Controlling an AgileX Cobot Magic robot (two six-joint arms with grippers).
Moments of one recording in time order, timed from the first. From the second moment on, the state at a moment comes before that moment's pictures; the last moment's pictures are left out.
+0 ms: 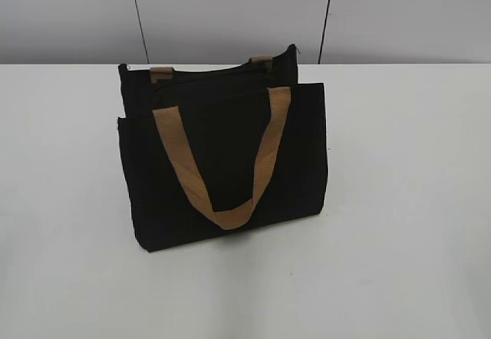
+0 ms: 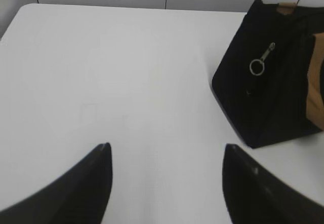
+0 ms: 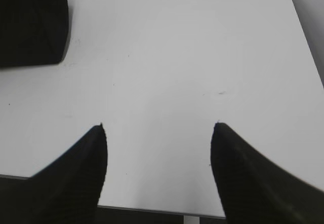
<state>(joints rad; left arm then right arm) -0.06 -0.01 -0.53 -0.07 1.04 0.09 -0.15 -0.01 -0.49 0.19 1.11 -0.29</state>
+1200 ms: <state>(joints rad) -0.10 1.05 -0.19 0.30 -0.68 -0.04 -0.15 -0.01 -0.49 0.19 1.11 -0.29</state>
